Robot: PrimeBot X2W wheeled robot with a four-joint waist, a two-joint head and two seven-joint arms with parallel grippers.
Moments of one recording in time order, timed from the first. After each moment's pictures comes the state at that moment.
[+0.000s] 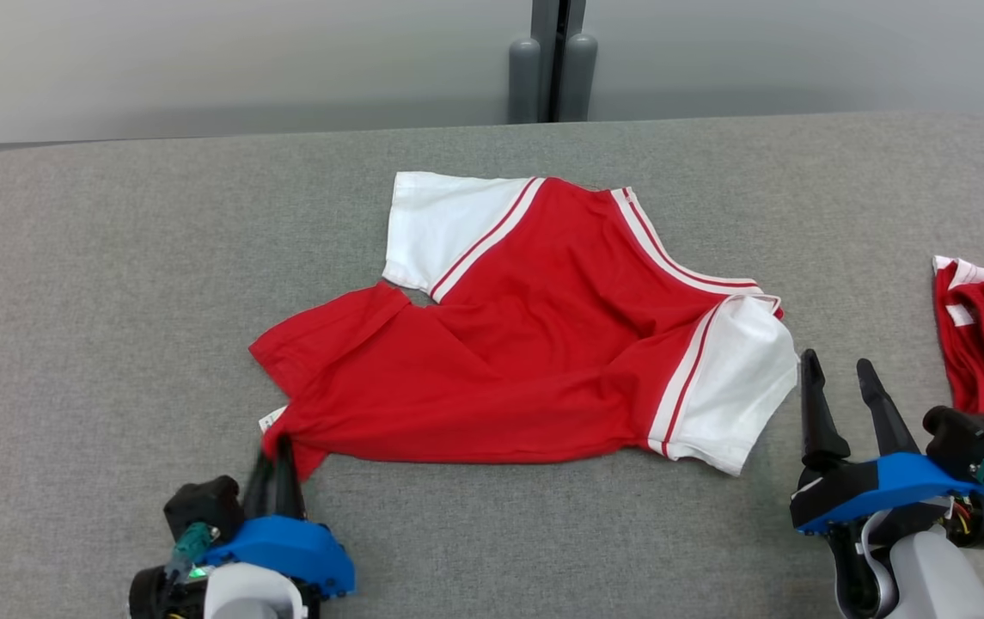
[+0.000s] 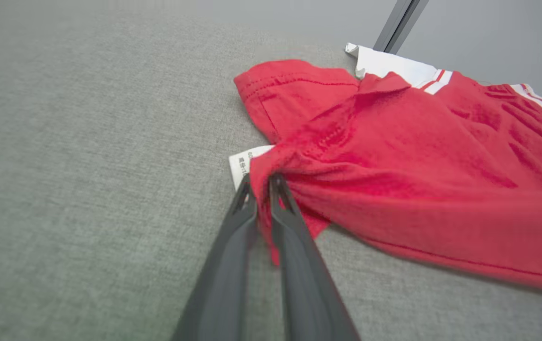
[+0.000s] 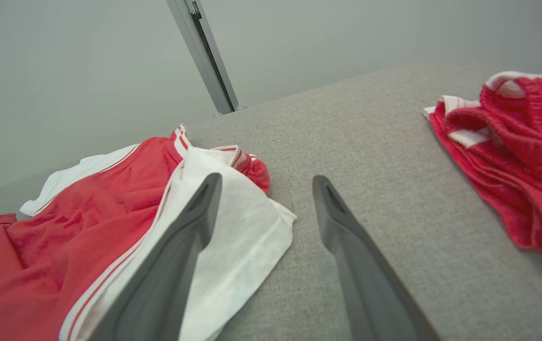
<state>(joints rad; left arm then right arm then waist) -0.21 0.05 -0.20 0.63 -0.41 0.08 -0.26 -0.29 -0.05 -0.09 0.53 0.31 0.13 -0.26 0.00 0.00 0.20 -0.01</state>
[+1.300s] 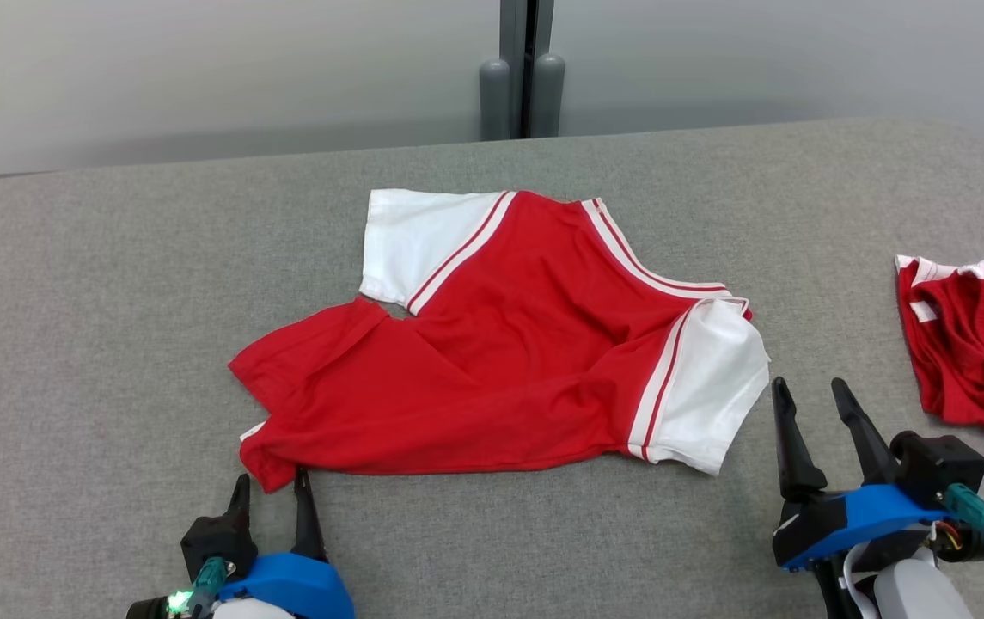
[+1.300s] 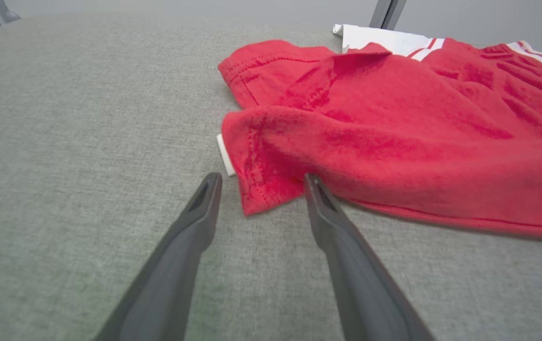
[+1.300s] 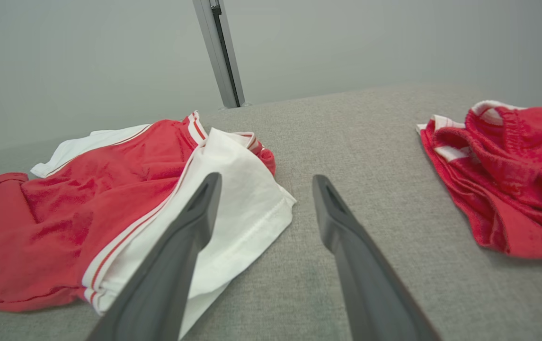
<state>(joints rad) -0.13 0.05 -0.19 0.59 -0.29 0.14 -0.26 -0.21 -0.05 -0.04 0.44 0.19 0.13 -0.26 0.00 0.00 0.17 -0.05</state>
